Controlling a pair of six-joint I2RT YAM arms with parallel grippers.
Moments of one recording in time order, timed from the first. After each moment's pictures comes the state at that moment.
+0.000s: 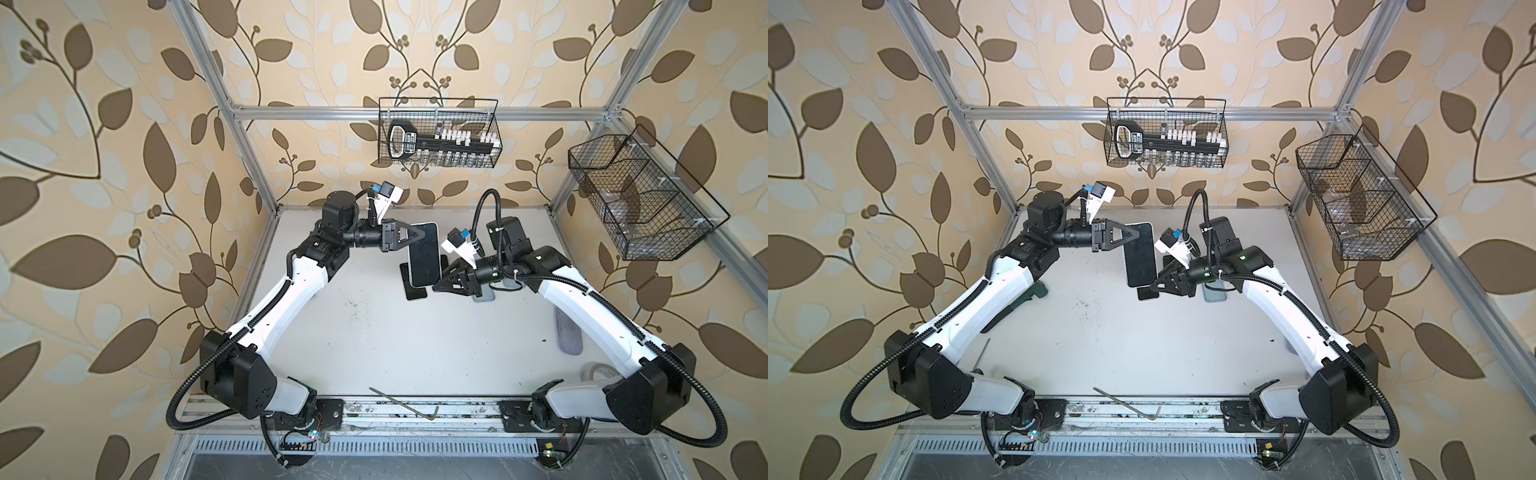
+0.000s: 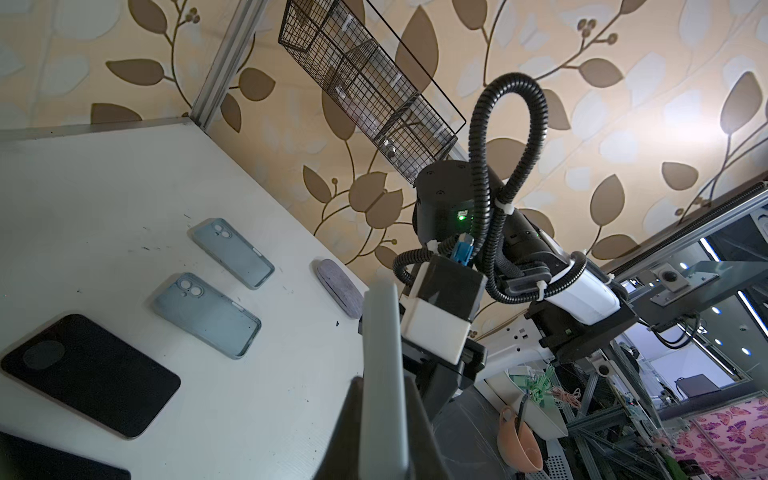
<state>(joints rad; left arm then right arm) -0.39 1.41 1.32 -0.07 1.04 -0.58 0.42 1.36 1.28 -0.74 -0.96 -0.26</state>
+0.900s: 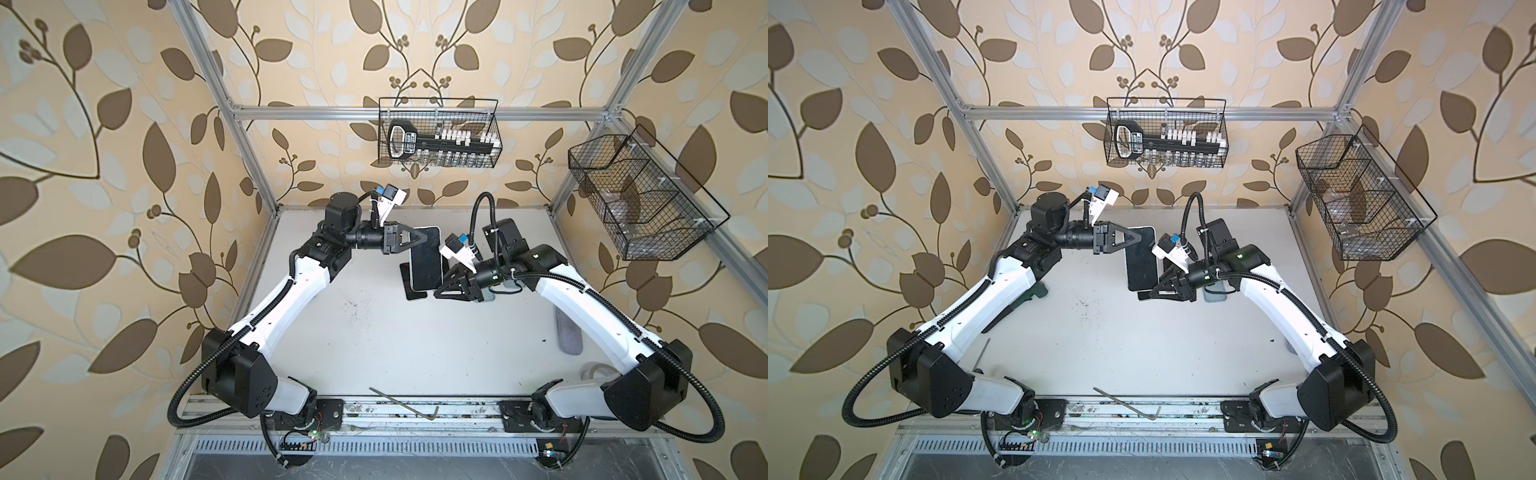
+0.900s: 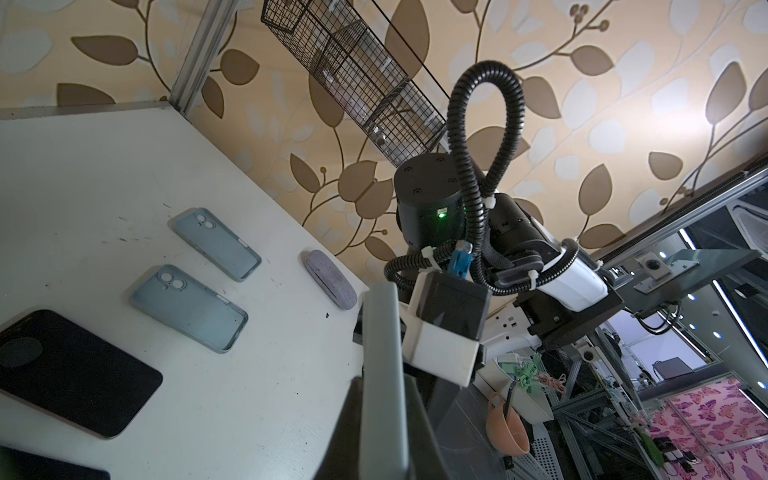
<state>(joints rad) -0.40 1.42 1.32 -0.07 1.08 -0.58 0.44 1.38 1.29 -0.84 -1.02 -0.35</state>
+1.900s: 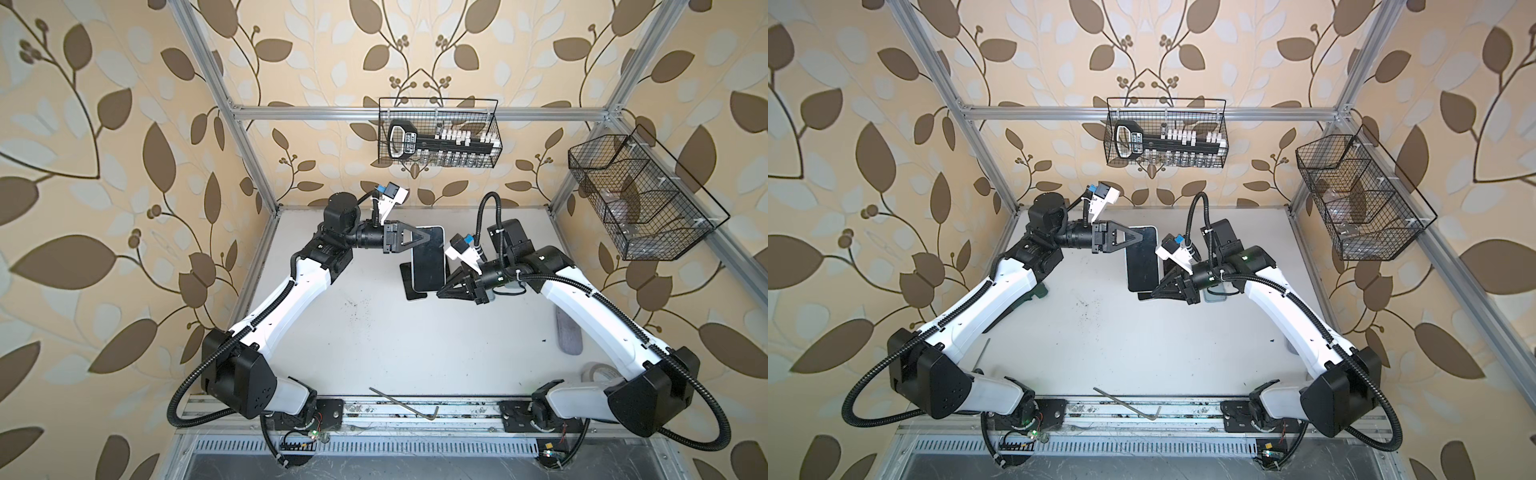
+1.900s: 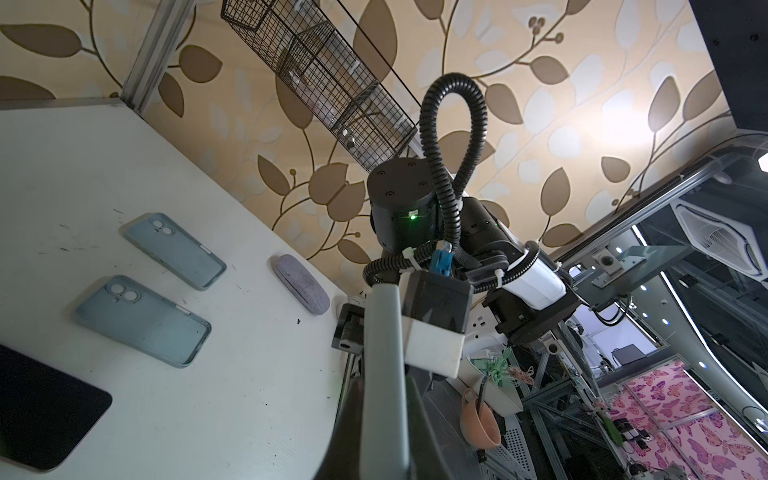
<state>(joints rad) -0.41 1.41 1.29 0.10 1.13 -0.75 0.42 1.35 1.28 -0.86 -1.08 -0.38</state>
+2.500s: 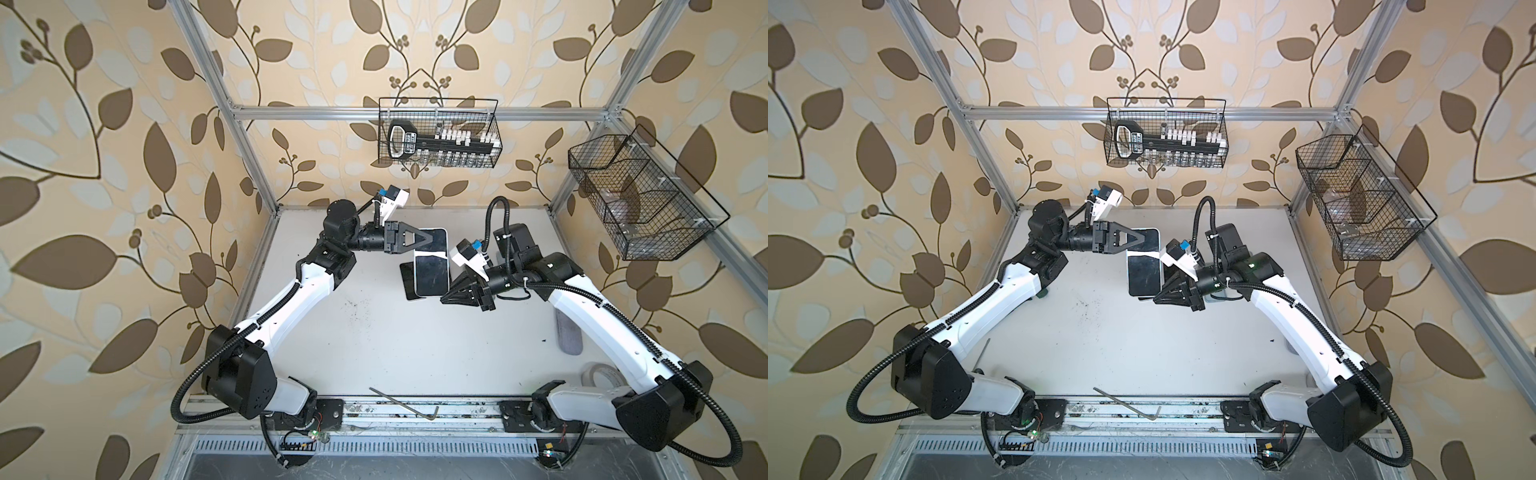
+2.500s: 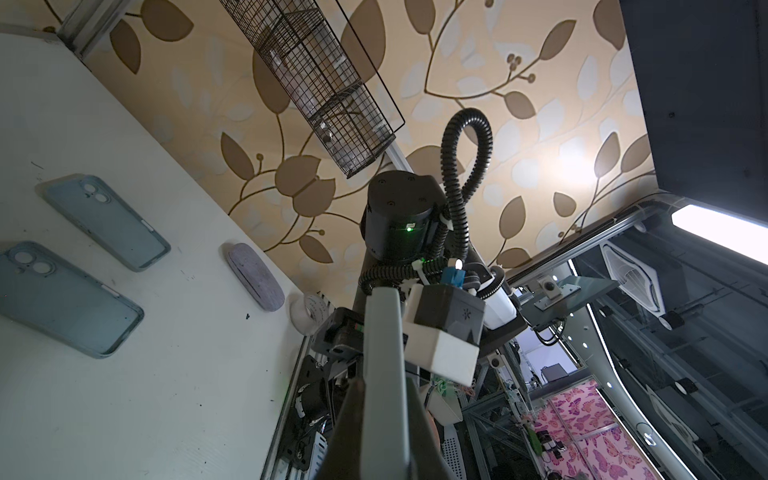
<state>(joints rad) -0.42 1.41 1.21 0.35 1.15 -1.07 0.43 1.28 1.23 -0.84 -1.12 -0.44</state>
